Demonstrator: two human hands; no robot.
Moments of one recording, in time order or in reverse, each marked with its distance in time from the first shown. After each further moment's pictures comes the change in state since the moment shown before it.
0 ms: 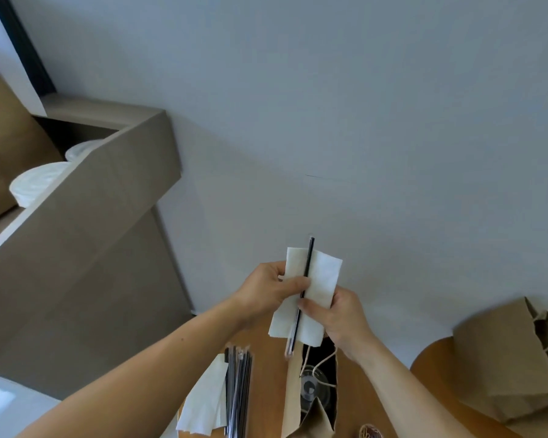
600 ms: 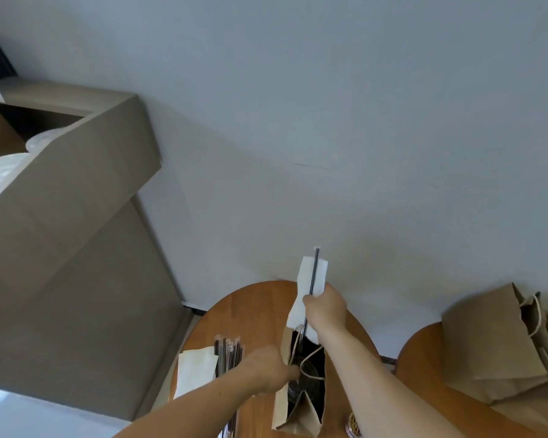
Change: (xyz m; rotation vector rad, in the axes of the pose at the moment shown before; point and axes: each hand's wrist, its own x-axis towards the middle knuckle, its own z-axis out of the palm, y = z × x) left_hand 0.002 -0.141 0.049 0.680 -0.215 -0.552; right_hand 0.038 0.062 0.006 -0.370 0.371 0.466
